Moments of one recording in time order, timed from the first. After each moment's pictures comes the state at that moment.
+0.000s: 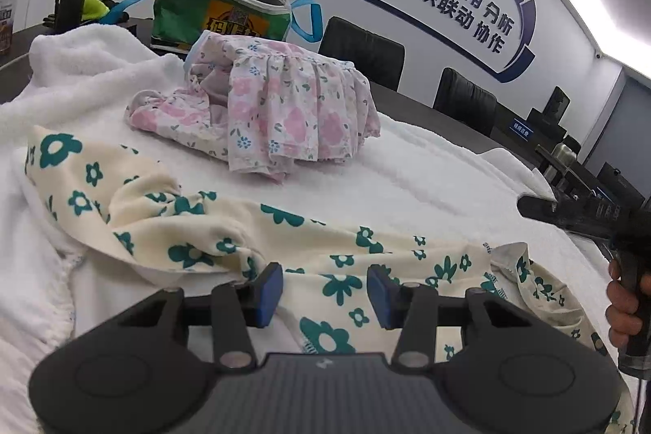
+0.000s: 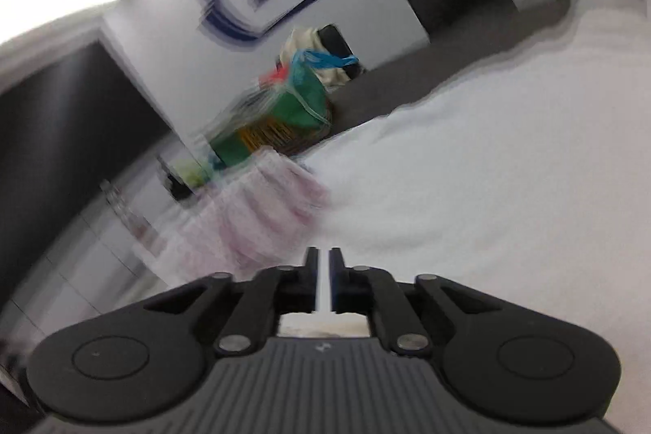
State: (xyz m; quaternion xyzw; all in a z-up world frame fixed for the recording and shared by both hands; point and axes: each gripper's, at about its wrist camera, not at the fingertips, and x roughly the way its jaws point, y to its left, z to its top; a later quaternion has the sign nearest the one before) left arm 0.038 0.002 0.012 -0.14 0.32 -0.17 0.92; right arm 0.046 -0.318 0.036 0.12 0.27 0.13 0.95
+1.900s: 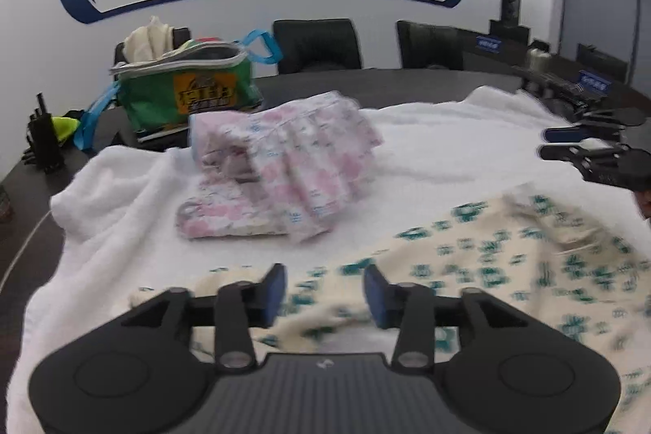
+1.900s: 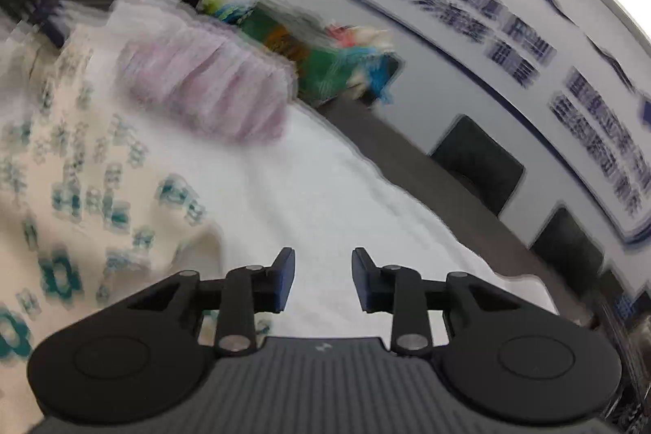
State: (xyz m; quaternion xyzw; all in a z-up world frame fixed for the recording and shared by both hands) left arm 0.034 0.029 0.078 0.06 0.31 -0.23 0.92; right arm 0.012 -0.284 0.058 -0.19 0.20 0.13 0.95
